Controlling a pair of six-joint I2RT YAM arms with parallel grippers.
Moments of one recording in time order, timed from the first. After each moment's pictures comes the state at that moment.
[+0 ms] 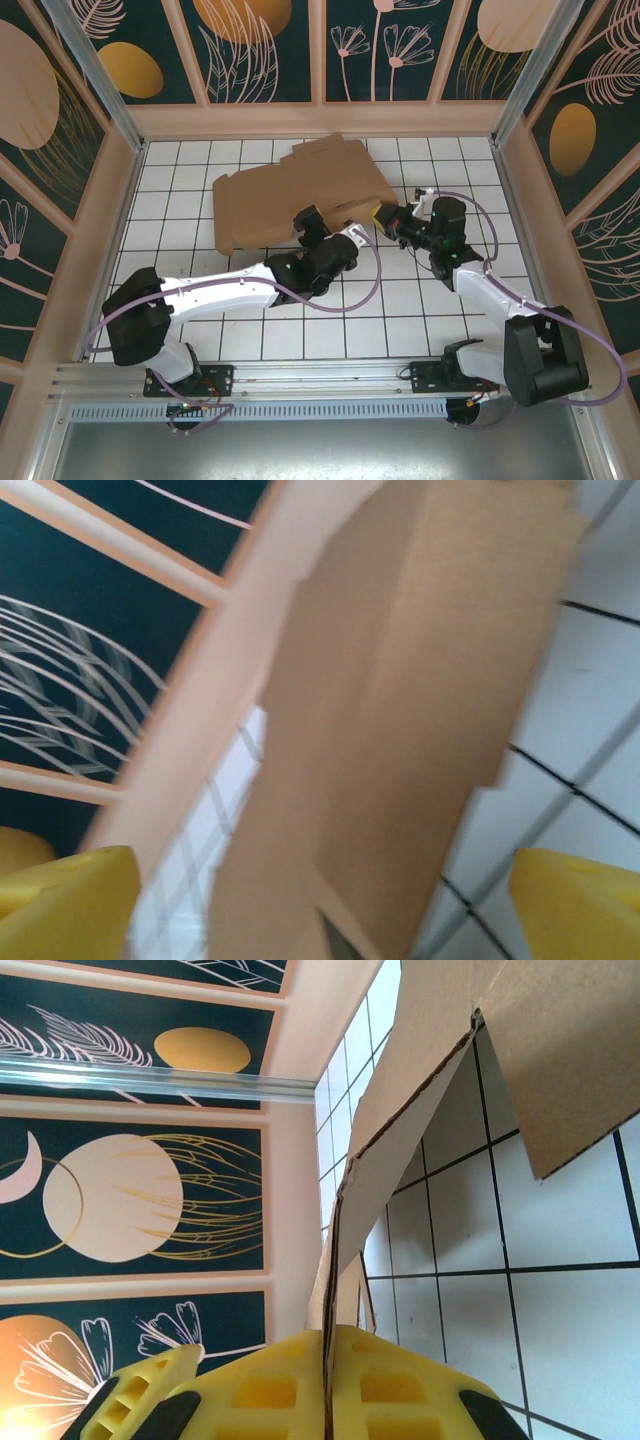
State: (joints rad) left arm -1.13 1.59 1.08 -0.08 -0.89 0.43; right arm 0.27 1.21 0.58 0.36 -0.66 1.24
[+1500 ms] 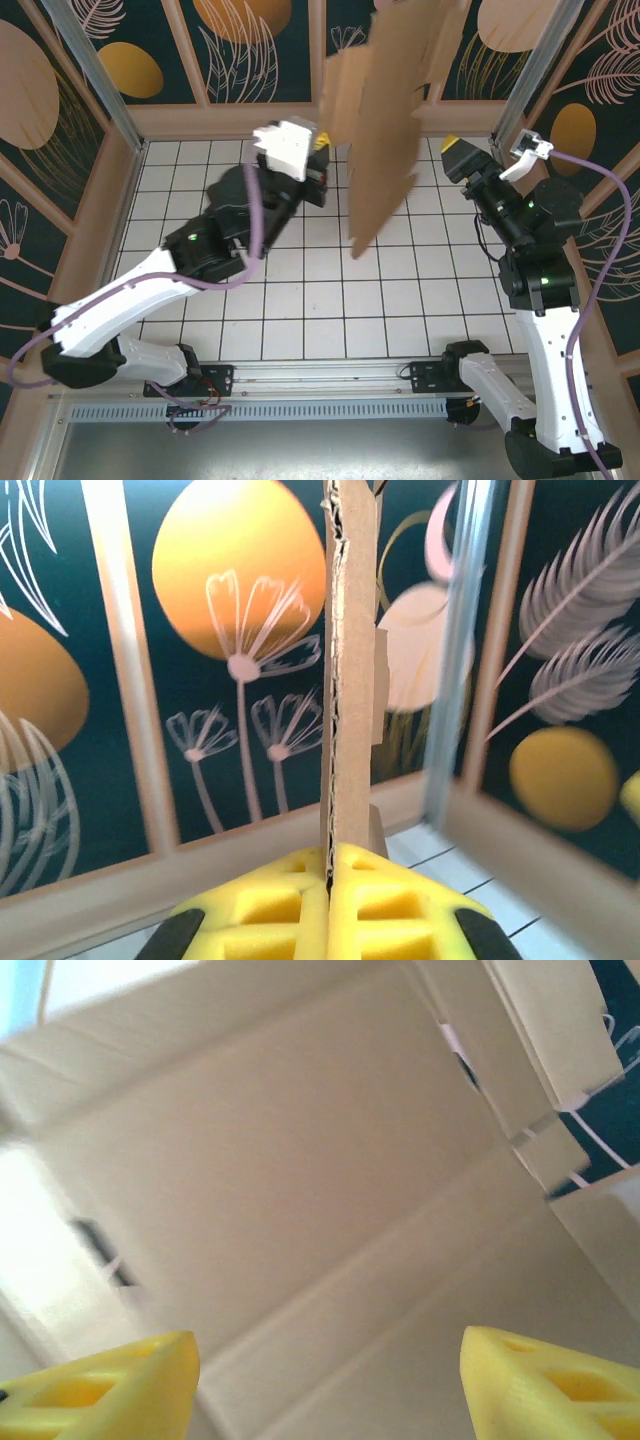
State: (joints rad) left arm -1.11 1.31 1.63 -0.22 -0.58 -0.07; right arm 0.15 0.82 1.22 -0.33 -0.30 0.78
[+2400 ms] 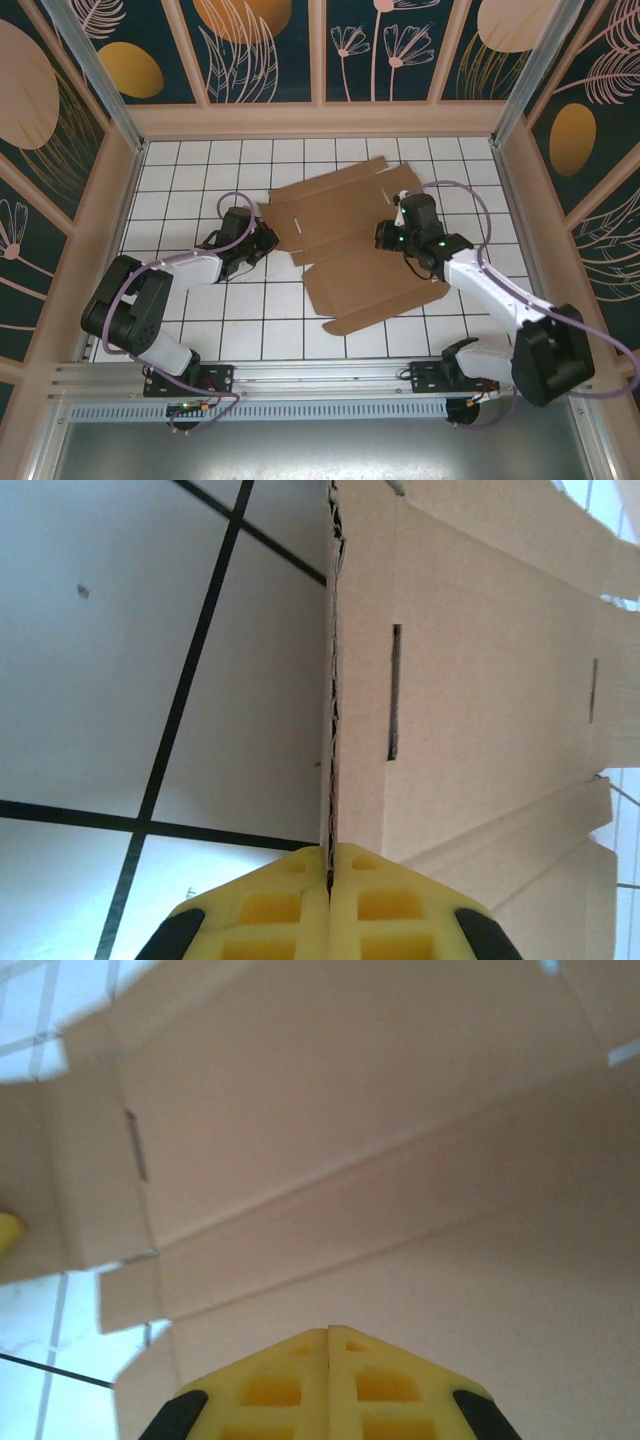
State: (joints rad) left arm -0.42 1.53 0.65 0.18 0.15 -1.00; right arm 0.47 1.29 0.77 -0.28 -0.10 0.53
